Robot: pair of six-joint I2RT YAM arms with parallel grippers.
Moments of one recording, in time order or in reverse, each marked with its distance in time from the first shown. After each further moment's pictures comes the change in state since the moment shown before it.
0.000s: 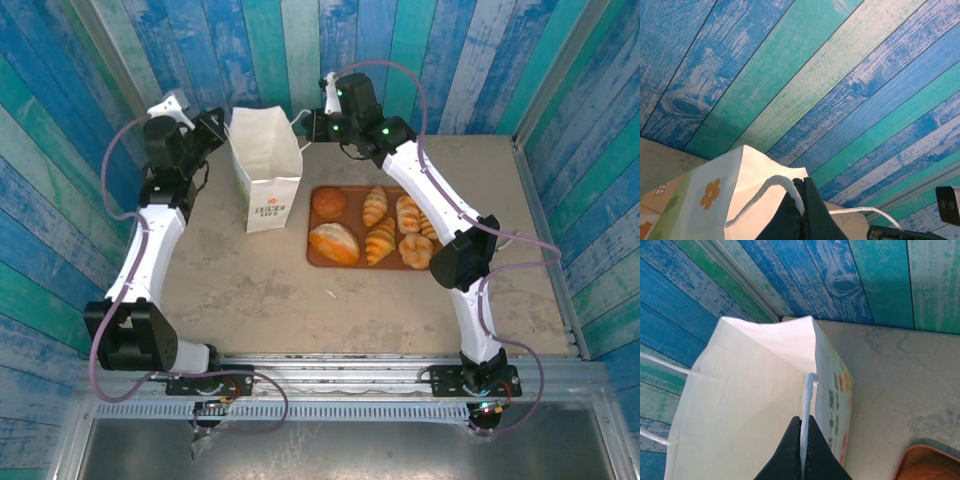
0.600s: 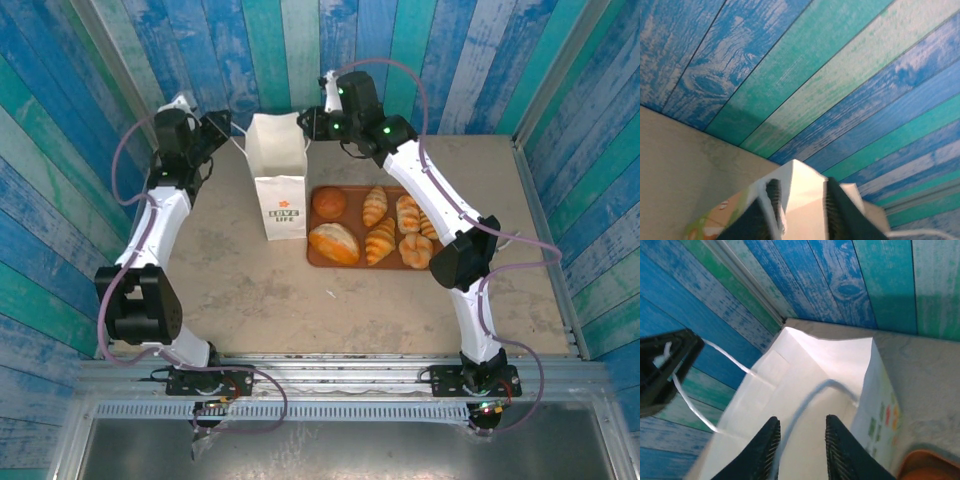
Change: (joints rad) left arm 0.021 0.160 0.074 -0.043 0.009 0.000; right arm 0.000 0.000 0.016 -0.004 -0.011 -0.006
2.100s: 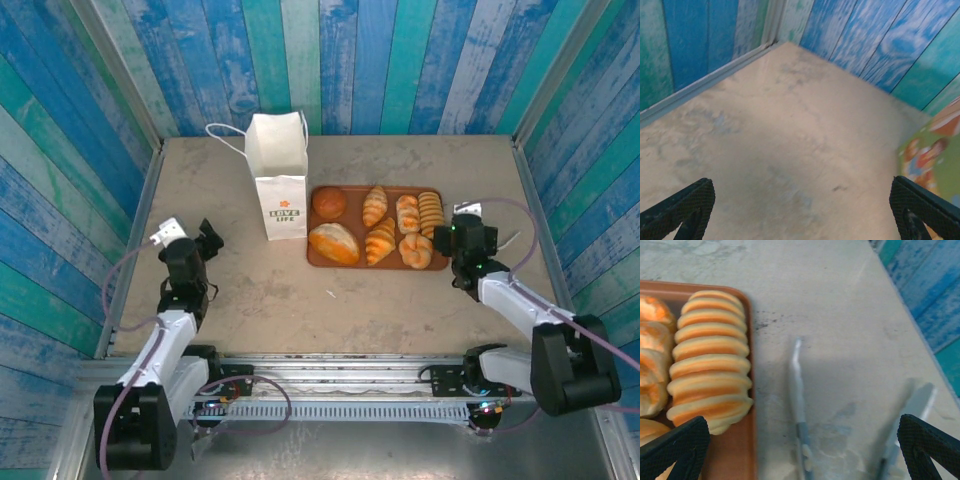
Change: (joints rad) left arm 0.003 -0.686 -1.086 0.273 -0.581 0.297; right arm -0.397 -0.969 -1.933 0.777 0.656 -0.409
